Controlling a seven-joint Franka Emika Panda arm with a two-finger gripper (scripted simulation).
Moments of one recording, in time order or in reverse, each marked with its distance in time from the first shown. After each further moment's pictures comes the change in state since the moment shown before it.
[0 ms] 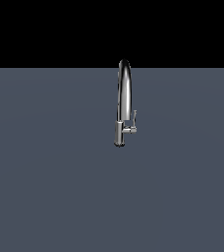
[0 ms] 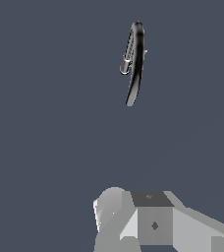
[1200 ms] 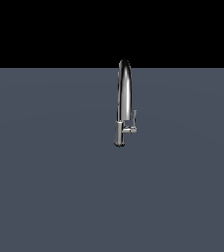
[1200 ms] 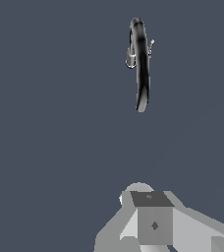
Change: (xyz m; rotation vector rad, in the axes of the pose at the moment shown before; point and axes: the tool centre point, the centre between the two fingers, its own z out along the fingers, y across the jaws) arm 0.065 0.004 0.011 0.145 -0.143 0.148
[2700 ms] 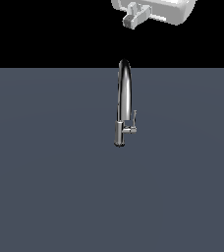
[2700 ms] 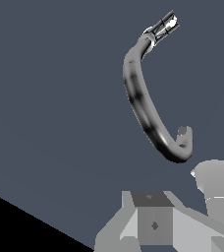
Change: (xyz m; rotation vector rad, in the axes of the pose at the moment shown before) arm 0.178 0.029 0.060 0.431 -0.417 0.427
